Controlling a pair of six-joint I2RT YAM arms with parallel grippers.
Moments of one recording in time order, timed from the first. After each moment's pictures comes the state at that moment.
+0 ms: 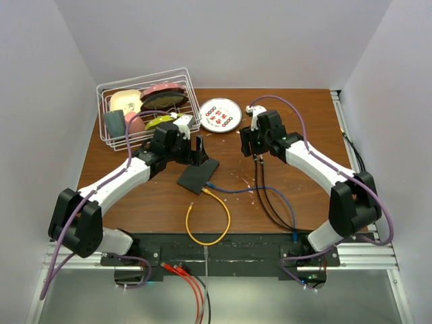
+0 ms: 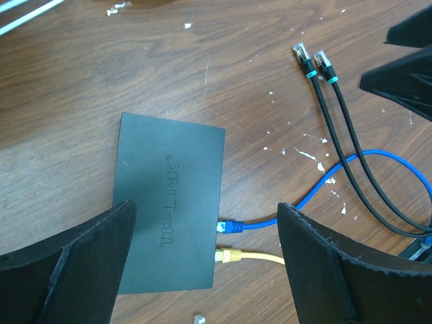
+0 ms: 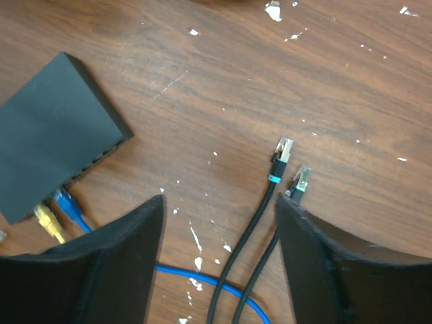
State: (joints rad) left arm -0.49 1.38 0.93 -0.18 0.18 -0.33; right arm 0.45 1.54 1.15 -0.36 -0.03 0.11
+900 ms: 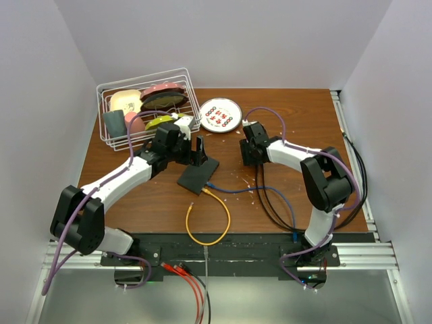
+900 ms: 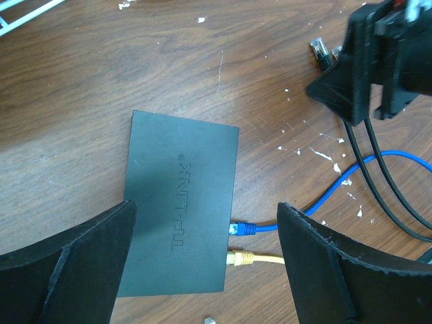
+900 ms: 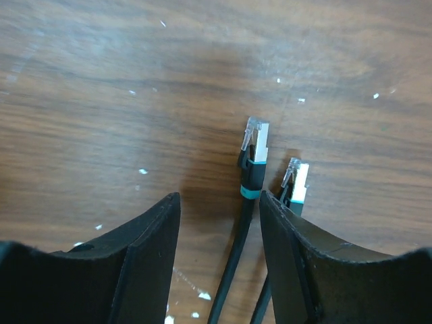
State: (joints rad) left arm -0.49 1.41 0.93 -0.18 0.15 -0.31; right arm 0.49 1.84 1.15 -0.32 0.20 0.25
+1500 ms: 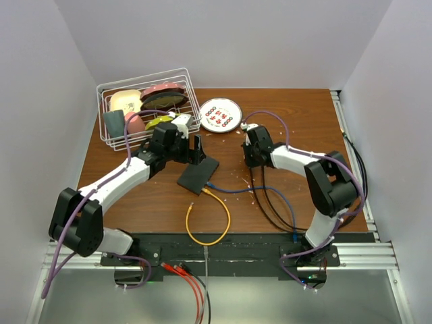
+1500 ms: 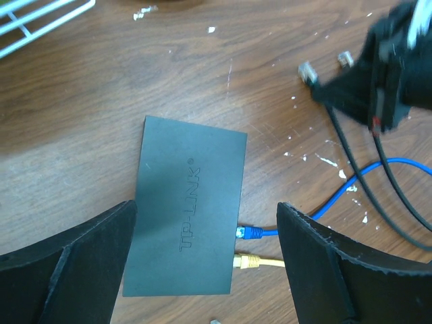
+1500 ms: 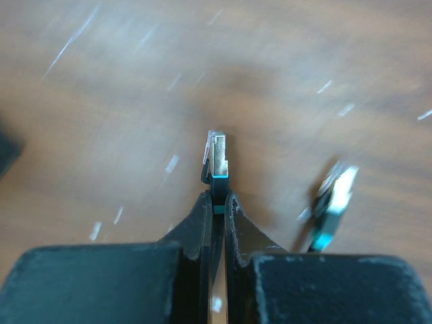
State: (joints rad) left arm -0.47 1.40 0.93 -0.18 0.14 -0.30; right arm 0.48 1.81 1.07 -0.19 0.09 0.19
